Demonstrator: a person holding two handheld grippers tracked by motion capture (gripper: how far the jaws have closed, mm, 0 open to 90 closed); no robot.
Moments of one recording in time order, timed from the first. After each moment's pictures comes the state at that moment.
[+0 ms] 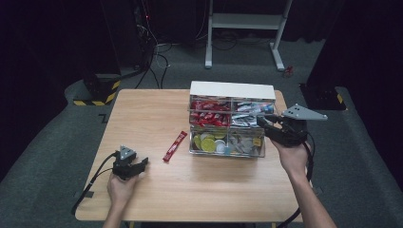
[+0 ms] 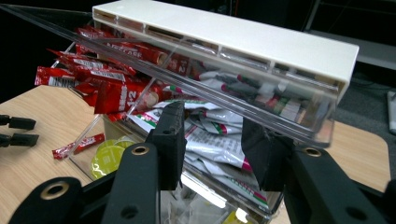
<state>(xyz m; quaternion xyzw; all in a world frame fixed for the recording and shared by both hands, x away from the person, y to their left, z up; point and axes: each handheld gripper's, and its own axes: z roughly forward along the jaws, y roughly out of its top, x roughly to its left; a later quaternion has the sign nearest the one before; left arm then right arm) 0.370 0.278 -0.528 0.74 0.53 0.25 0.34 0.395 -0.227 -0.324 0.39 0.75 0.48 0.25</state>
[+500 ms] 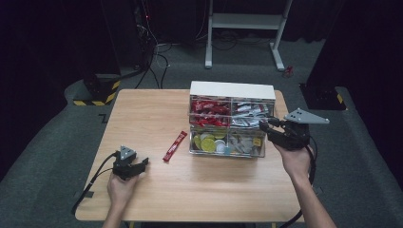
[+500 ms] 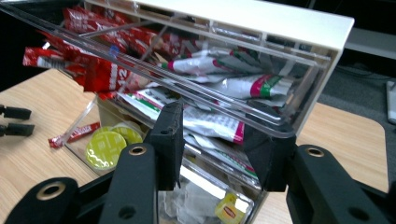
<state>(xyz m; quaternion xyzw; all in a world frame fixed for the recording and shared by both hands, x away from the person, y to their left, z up) 0.370 0.277 -0.528 0.74 0.53 0.24 0.34 0.392 -0.235 -0.334 0.40 0.75 0.47 0.25</state>
